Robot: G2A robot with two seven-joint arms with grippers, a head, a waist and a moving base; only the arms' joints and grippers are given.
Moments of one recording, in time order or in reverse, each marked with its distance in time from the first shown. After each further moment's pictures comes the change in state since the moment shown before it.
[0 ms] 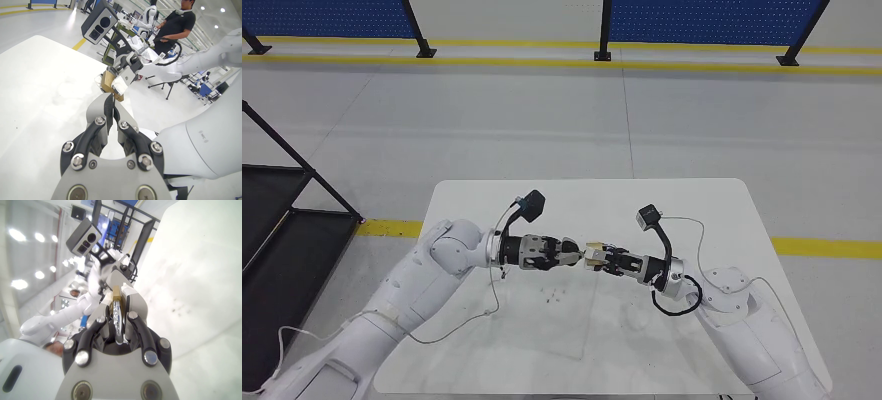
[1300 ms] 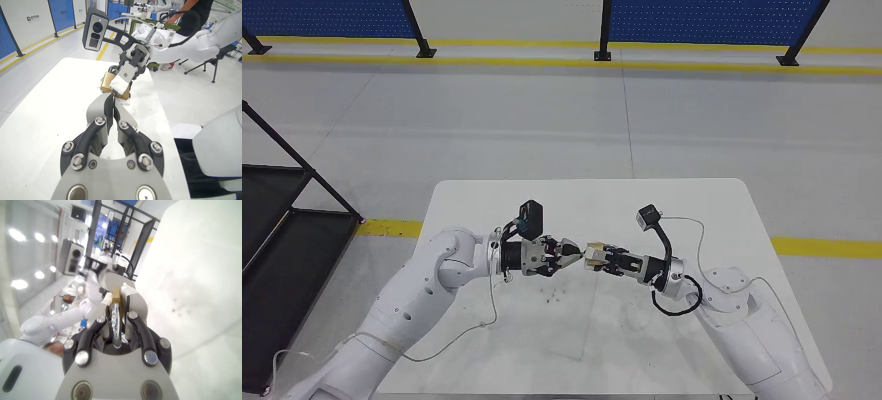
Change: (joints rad) left arm 0.144 -0.011 -0.134 -0.154 0.758 0.001 0.546; right arm 0.000 0.000 0.000 0.000 0.000 0.000 0.000
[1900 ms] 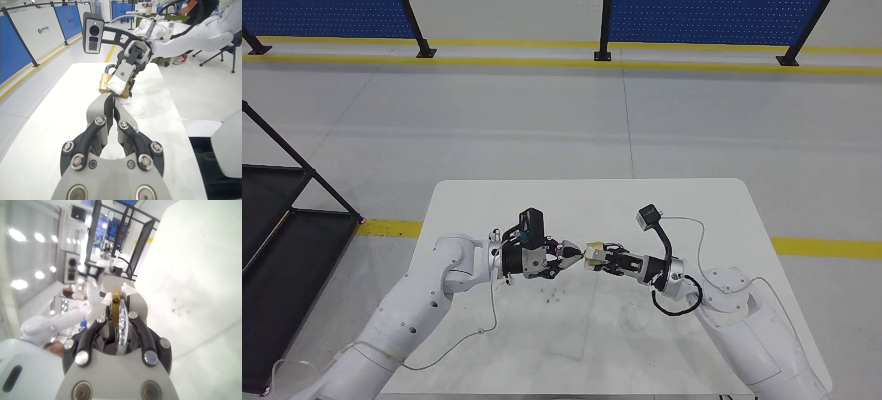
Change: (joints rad) left arm 0.054 -0.006 -0.030 -0.058 0.271 0.058 0.195; right arm 0.000 0.000 0.000 0.000 0.000 0.000 0.000
